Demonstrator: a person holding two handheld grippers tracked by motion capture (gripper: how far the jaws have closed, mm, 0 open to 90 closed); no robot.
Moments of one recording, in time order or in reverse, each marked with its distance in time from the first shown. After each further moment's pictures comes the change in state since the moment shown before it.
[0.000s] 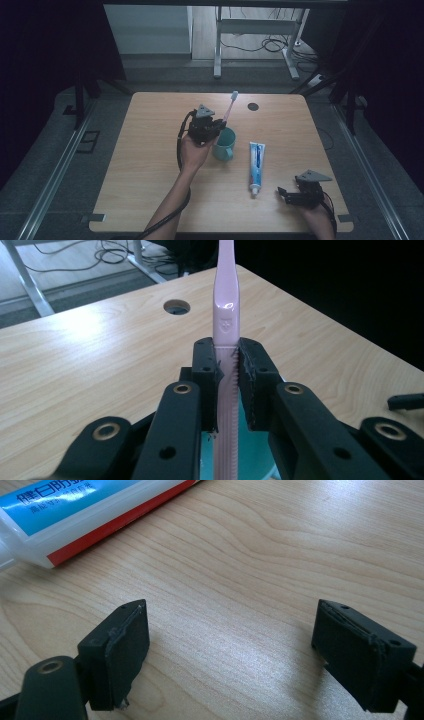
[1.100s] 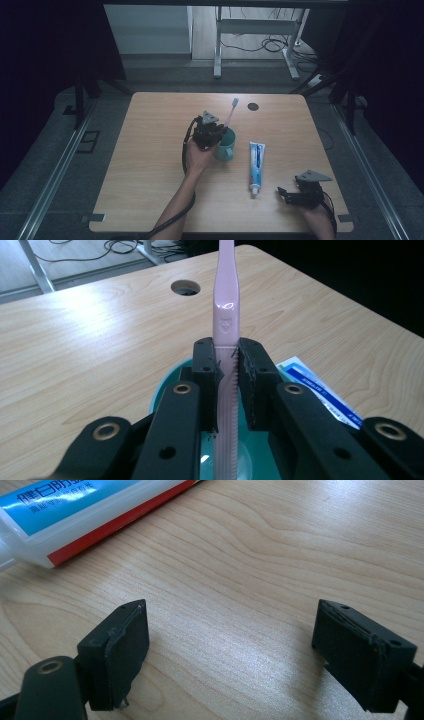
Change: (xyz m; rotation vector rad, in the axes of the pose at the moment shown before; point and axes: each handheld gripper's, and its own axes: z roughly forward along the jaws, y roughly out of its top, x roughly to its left) left arm 0.001 -0.027 0.031 0.036 0.050 0.004; right arm 0.000 0.000 0.000 0.000 0.000 0.000
